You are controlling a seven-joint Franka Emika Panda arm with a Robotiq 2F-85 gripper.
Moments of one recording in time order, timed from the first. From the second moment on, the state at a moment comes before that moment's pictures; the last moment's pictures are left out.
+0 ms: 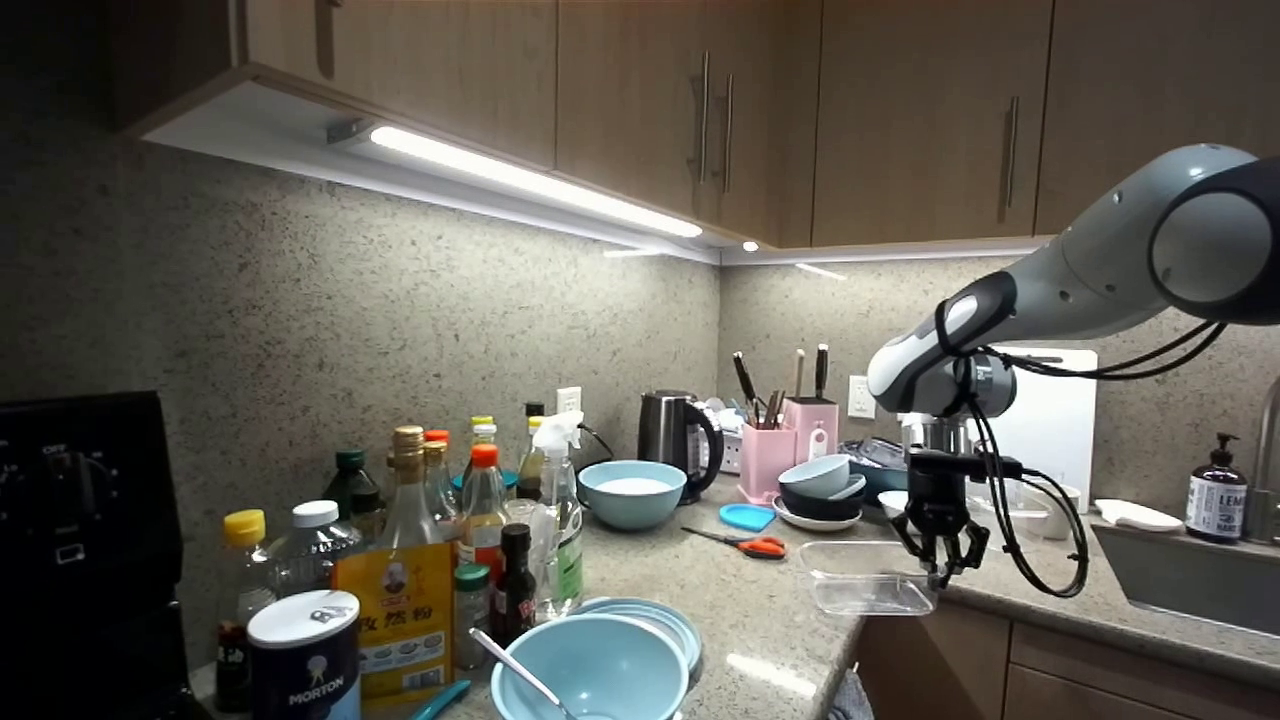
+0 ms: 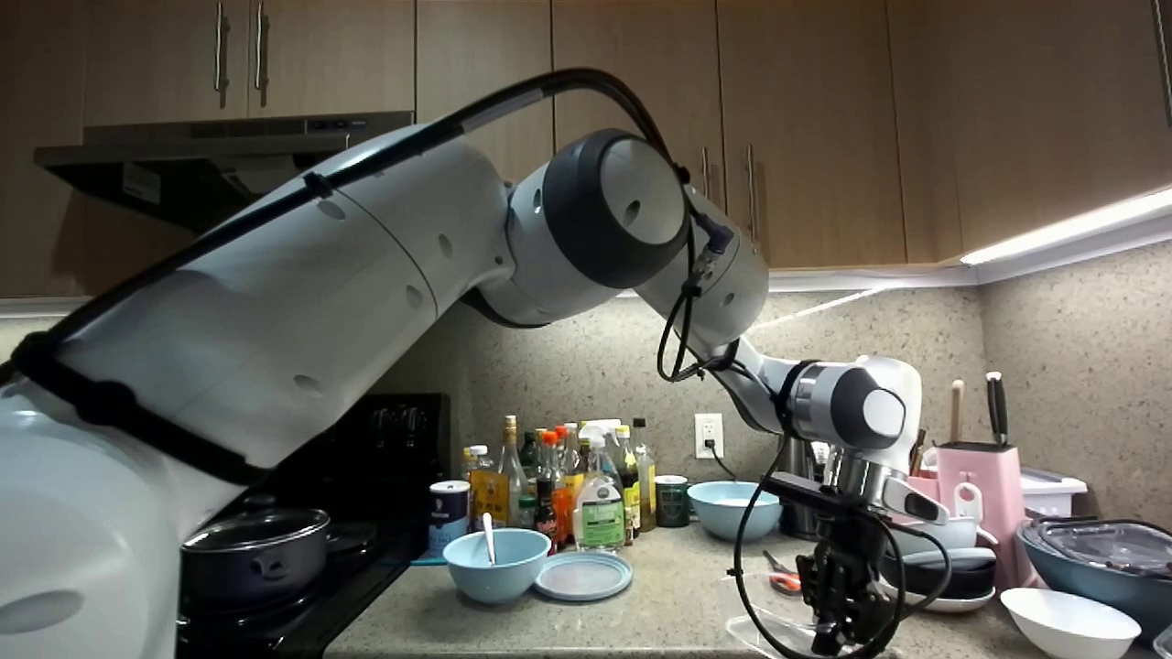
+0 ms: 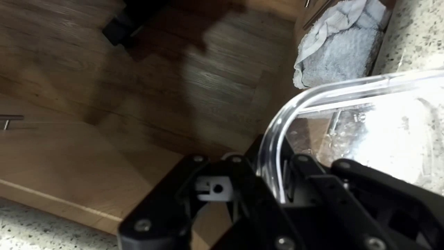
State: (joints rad) arm -0.28 0.77 -0.15 -1.39 0.22 1.81 0.23
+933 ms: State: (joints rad) arm -0.45 0.79 -0.27 -1.37 0.26 1.80 0.37
